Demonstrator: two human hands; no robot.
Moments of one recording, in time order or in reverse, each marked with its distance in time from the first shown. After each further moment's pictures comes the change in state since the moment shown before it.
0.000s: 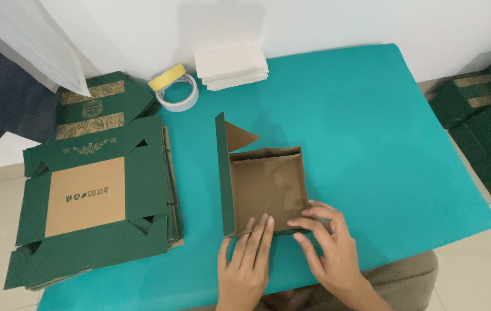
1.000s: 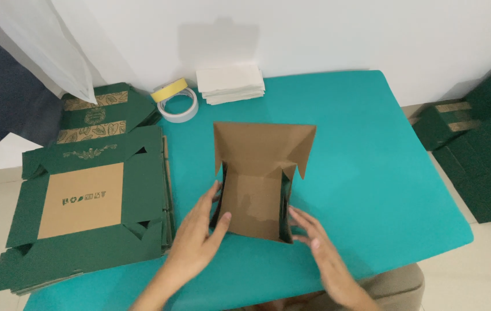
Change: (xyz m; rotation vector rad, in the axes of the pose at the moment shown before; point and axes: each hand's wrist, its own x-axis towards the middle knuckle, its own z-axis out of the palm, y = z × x) left_hand 0.064 -0.088 -0.024 -1.006 -0.609 -0.563; right_hand -0.003 0.014 -0.011 0.679 -0.335 0.467
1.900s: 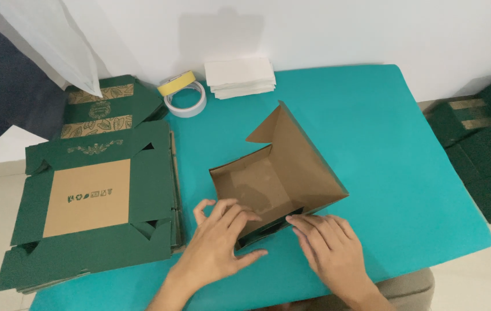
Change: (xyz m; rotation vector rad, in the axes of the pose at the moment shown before) left_hand 0.000 -0.014 0.003 0.464 0.017 0.609; right_hand 0.020 -0.016 0.013 -1.115 0.271 -0.676
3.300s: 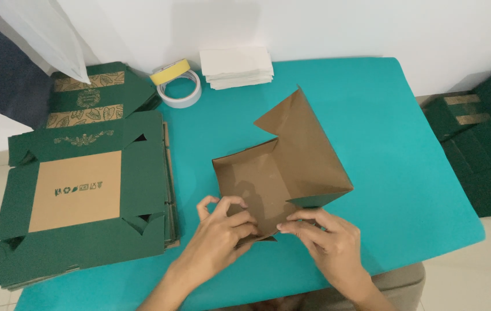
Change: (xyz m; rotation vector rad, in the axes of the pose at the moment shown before) left_hand 0.000 -0.011 0.020 0.055 0.002 0.156; right_hand 0.007 0.000 0.002 0.248 0.034 0.112
